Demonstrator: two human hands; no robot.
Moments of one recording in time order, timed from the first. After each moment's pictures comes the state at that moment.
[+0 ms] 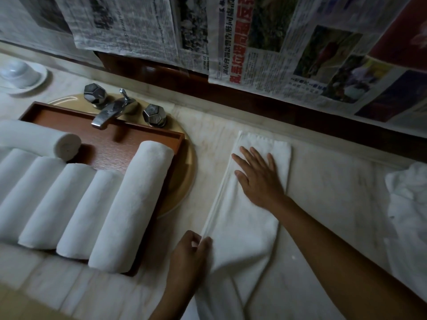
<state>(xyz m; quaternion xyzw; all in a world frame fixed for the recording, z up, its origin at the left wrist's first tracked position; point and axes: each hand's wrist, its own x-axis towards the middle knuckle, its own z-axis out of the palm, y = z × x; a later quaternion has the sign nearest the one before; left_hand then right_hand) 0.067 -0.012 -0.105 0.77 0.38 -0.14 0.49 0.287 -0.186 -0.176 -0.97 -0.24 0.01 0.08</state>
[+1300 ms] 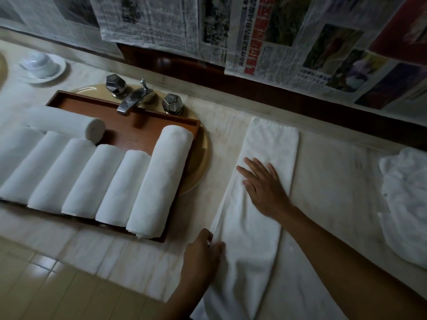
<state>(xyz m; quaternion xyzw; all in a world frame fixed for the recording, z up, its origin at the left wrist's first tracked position) 0.006 0.007 -0.119 0.84 0.27 -0.19 0.44 0.197 -0.180 -0.168 -0.96 -0.28 0.00 0.10</state>
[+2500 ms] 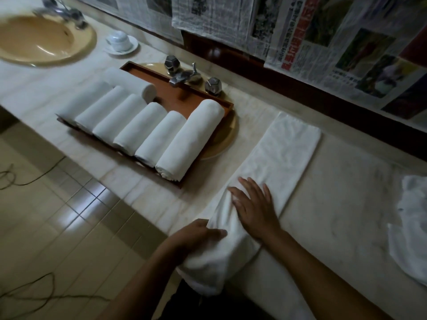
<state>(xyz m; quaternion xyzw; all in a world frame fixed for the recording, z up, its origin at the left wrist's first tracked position) -0.063 0.012 -0.075 0.61 0.32 -0.34 0.64 0.071 -0.173 -0.181 -0.92 -0.36 -0.04 0.13</state>
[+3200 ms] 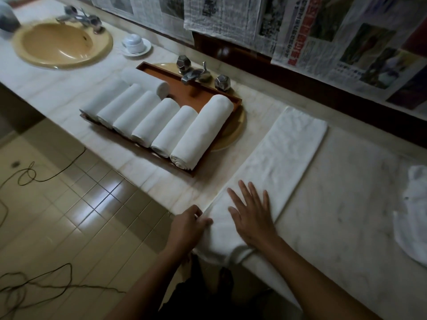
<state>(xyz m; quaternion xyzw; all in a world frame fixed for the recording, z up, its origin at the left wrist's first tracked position) -0.113 0.019 -0.120 0.84 0.35 -0.10 0.41 0.005 -0.161 -0.167 -0.93 -0.34 0.05 0.11</state>
